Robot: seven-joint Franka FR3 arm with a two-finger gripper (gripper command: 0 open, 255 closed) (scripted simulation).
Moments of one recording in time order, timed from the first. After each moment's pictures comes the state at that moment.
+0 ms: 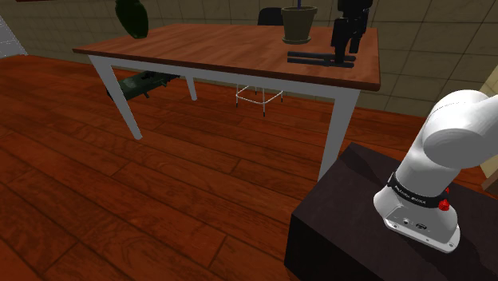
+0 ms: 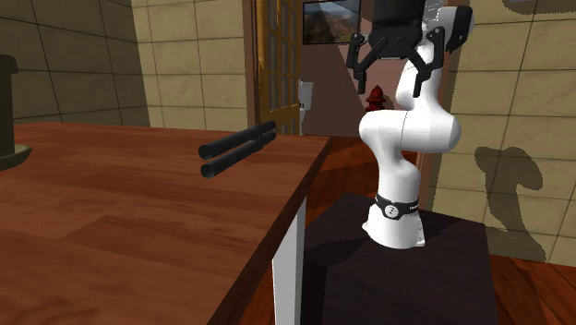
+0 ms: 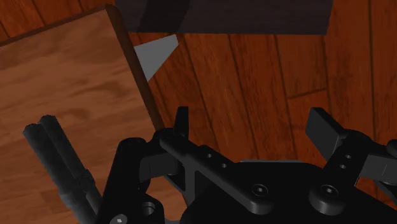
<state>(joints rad) 0.01 -0.79 0.03 -2.32 -0.02 1.46 0.02</state>
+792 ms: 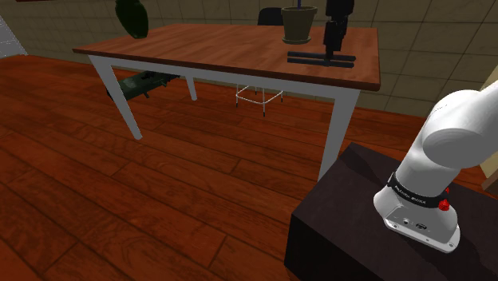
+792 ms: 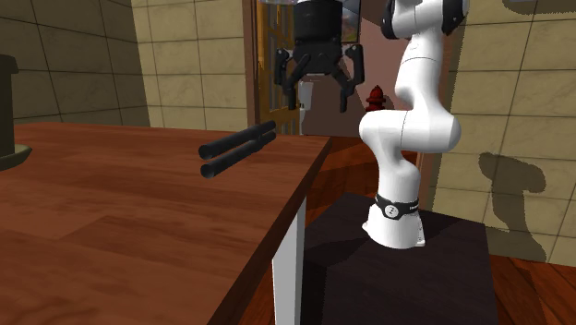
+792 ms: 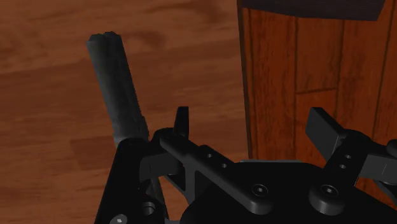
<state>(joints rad) 0.00 -0.55 -0.18 -2.22 -0.12 1.62 -0.30</state>
